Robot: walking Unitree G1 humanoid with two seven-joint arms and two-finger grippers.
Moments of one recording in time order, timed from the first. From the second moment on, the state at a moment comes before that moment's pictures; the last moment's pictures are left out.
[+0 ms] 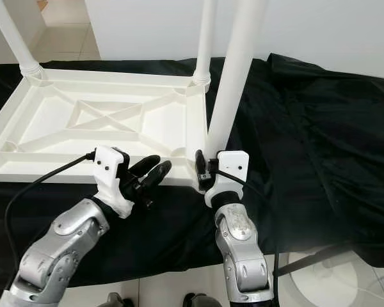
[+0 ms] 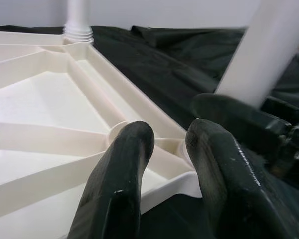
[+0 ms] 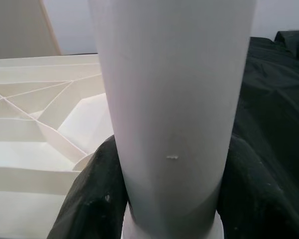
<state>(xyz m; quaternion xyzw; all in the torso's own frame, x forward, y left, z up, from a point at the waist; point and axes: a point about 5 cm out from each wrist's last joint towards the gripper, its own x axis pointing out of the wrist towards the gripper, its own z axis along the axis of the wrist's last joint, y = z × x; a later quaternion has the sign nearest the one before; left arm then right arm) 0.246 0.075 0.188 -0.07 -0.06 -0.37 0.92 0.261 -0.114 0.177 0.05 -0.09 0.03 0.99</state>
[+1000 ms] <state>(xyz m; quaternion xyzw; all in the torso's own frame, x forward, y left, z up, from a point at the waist) 0.244 0.079 0.181 0.00 -0.05 -0.39 0.92 0.288 -0.152 0.172 -0.07 -0.06 0.36 0.93</state>
